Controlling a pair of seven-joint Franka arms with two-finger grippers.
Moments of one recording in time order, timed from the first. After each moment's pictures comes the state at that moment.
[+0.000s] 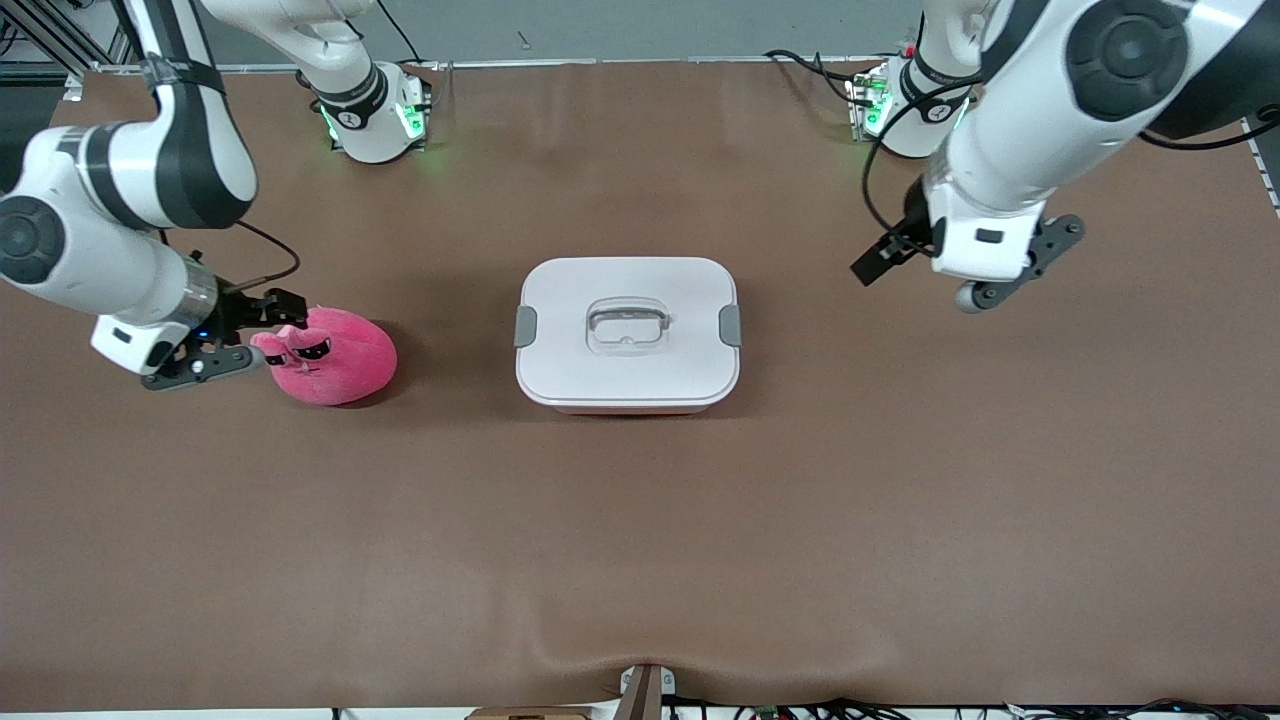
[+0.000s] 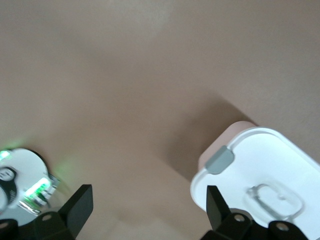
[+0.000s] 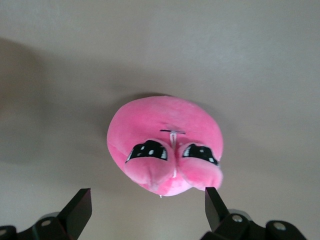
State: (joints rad) left arm -0.38 0.15 -0.08 -1.51 -0.08 1.51 -1.14; right arm 0.10 0.09 -0.04 -2.00 0.00 1.91 -0.21
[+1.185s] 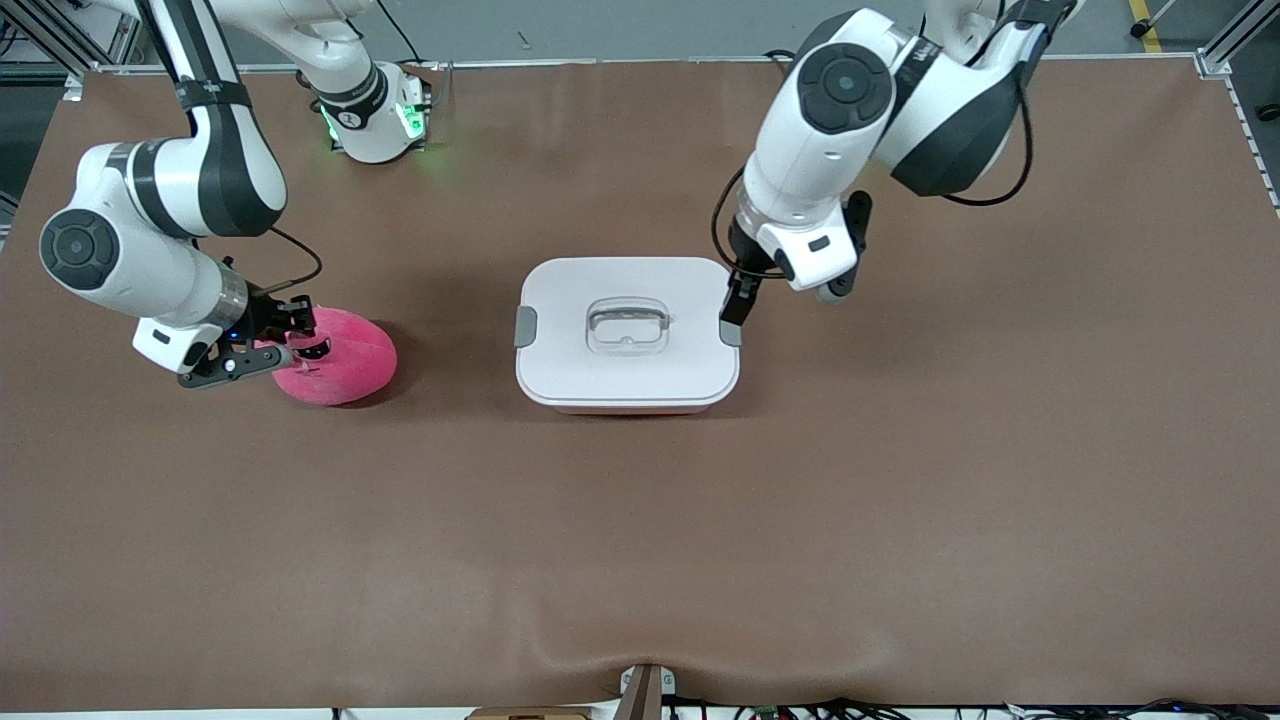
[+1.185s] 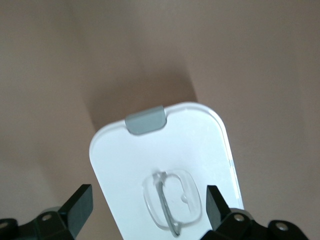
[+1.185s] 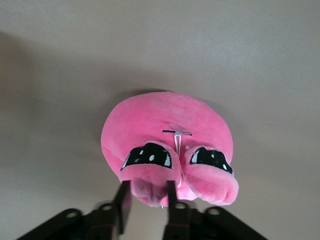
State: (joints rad) left arm -0.54 0.25 -0.15 -1.61 -0.08 1.91 -1.97; right arm 0.10 0.09 -0.05 -2.09 0.00 2.00 -0.21
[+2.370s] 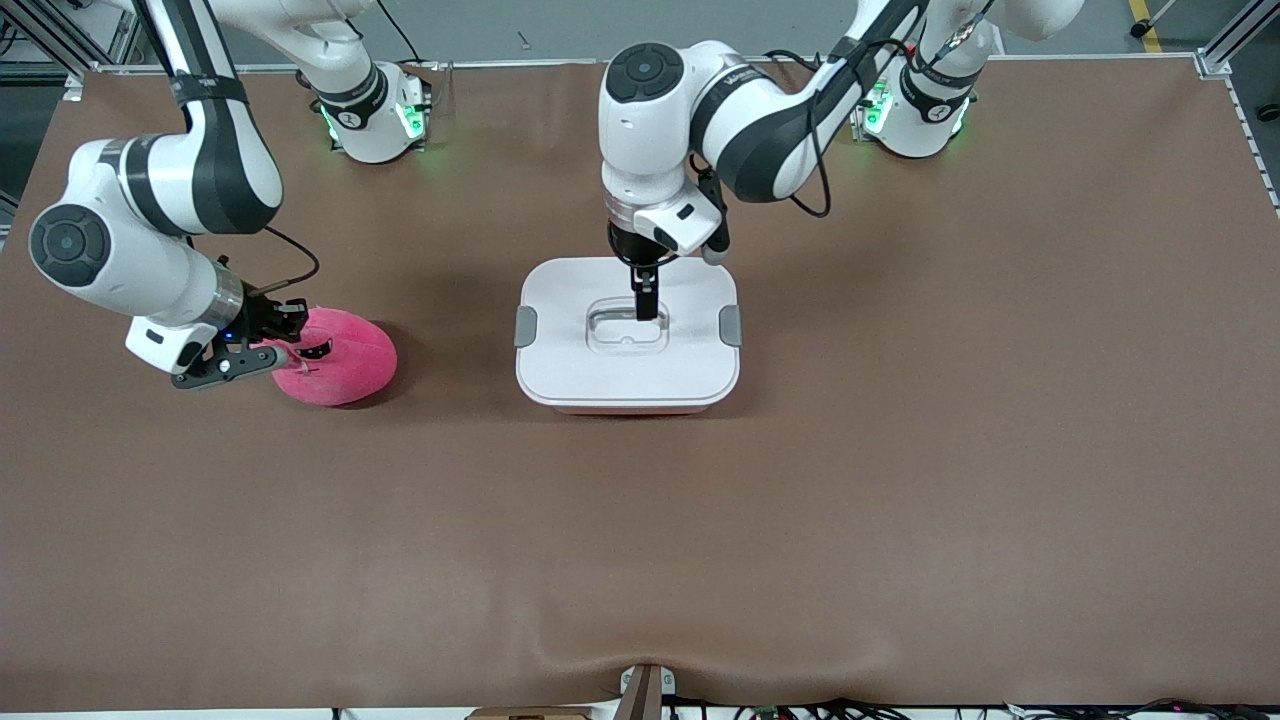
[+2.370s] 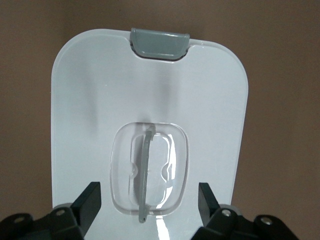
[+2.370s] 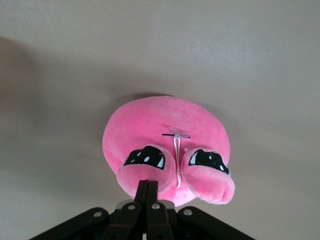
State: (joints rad) left arm -0.76 0.42 -0.16 -1.58 0.18 2.11 -2.63; right arm 0.11 0.08 -0.05 -2.05 0.00 1.97 -0.21
